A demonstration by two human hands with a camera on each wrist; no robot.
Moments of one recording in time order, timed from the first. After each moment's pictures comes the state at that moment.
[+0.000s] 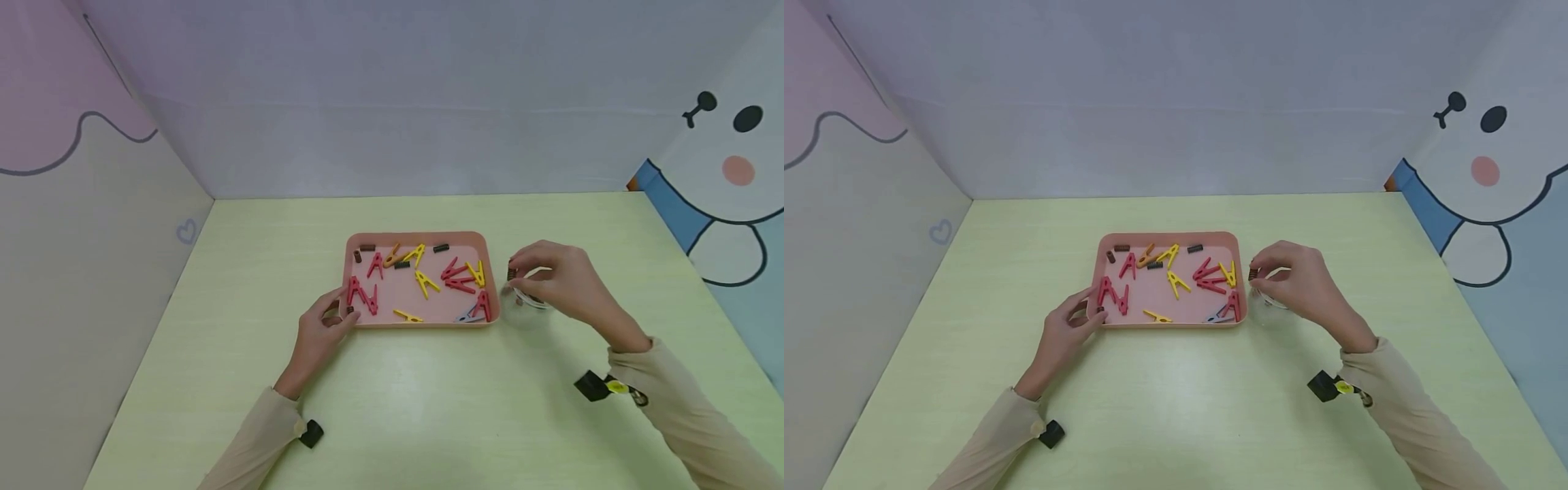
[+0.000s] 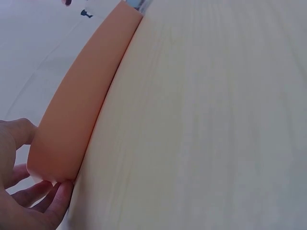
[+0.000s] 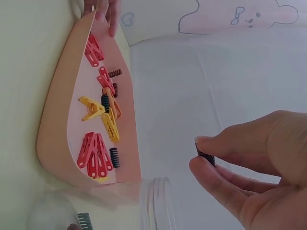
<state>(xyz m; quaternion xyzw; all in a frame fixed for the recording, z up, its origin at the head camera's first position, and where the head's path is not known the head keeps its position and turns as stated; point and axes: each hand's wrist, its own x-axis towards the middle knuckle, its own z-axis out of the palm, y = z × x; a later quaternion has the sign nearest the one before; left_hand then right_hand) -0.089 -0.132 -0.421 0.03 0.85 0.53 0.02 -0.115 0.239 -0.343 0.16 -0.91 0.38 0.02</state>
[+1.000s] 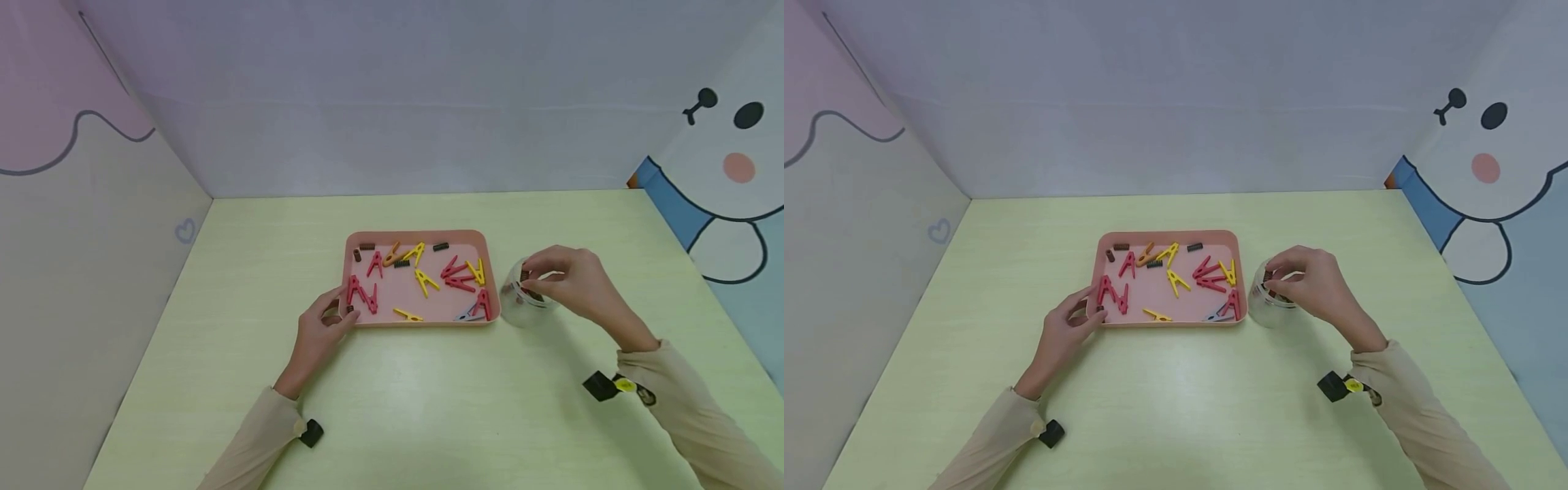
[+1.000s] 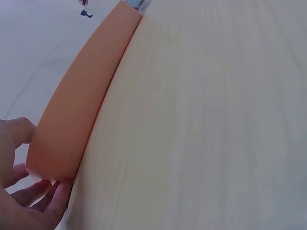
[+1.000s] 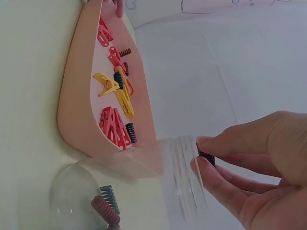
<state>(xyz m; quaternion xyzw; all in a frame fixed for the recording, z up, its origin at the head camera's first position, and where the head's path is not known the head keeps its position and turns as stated) -0.089 -0.134 -0.422 0.03 0.84 0.54 0.03 -0.115 0.260 -0.358 0.10 -0.92 0.38 -0.01</state>
